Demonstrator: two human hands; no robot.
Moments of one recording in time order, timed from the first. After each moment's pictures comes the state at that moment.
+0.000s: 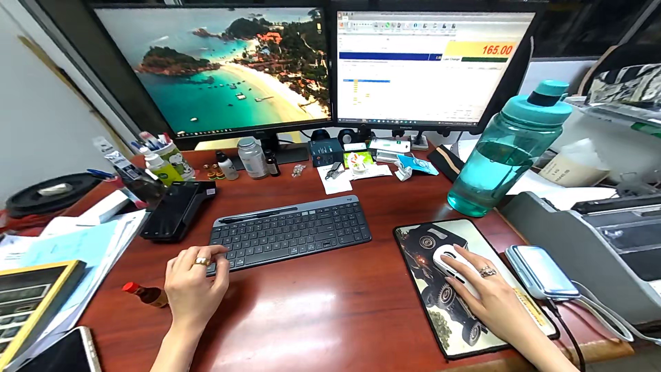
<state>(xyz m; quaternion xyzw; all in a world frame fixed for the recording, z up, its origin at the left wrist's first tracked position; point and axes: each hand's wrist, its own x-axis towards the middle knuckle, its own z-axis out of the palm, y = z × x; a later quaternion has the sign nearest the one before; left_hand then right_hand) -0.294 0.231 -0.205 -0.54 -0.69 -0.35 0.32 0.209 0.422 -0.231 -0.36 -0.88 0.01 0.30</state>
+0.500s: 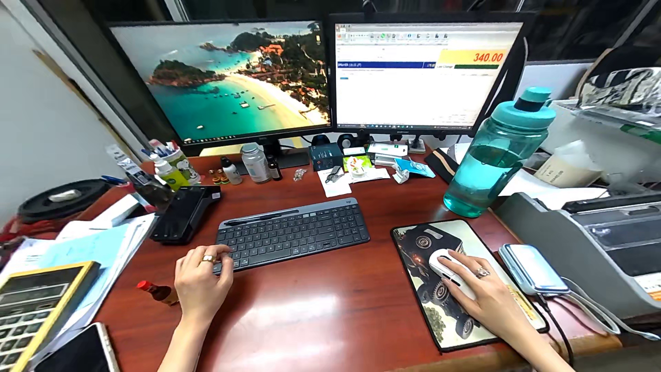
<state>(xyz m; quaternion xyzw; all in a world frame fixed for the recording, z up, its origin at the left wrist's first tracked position) -0.300 0.230 -0.205 -0.54 -0.70 -0.35 0.31 0.211 0.419 -0.229 -0.32 -0.88 -0.02 0.34</state>
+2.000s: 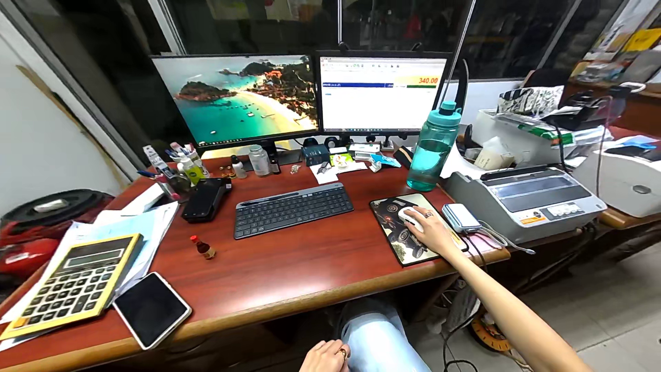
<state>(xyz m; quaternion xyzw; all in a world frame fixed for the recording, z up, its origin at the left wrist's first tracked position) -0.061 0.062 -0.299 -0.80 -0.55 -0.22 -0.07 0.207 0.413 -0.213 -0.38 -0.88 0.01 0.29</state>
